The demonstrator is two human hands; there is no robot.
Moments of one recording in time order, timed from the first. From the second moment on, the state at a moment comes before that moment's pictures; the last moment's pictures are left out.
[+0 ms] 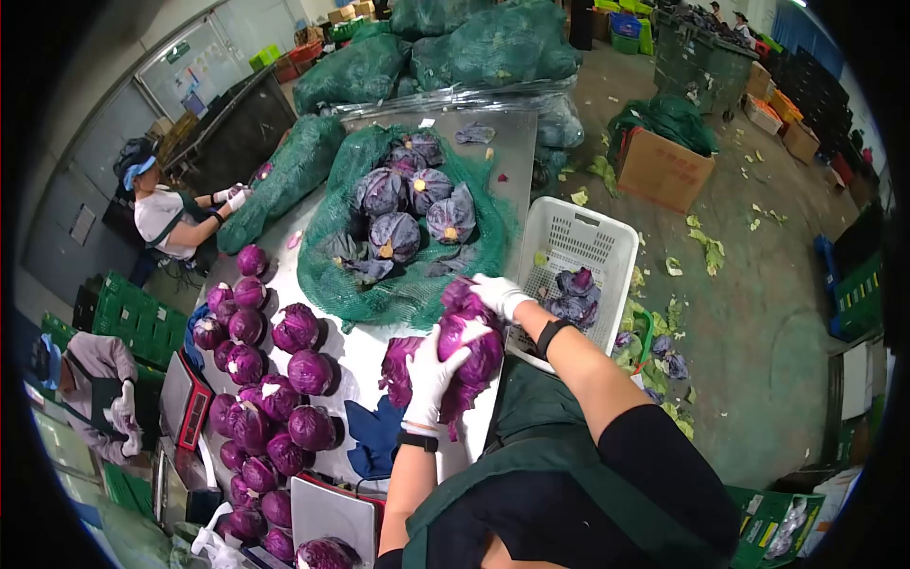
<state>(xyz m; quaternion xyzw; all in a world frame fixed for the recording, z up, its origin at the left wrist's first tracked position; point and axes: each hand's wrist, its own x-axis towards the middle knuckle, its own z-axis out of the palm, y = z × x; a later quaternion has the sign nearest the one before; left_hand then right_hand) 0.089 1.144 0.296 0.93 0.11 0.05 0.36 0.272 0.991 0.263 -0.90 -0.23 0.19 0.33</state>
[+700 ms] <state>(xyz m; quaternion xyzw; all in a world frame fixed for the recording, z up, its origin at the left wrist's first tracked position) 0.038 1.125 0.281 0.90 0.14 0.16 0.38 0.155 0.976 0.313 -0.89 -0.27 0.19 0.32</state>
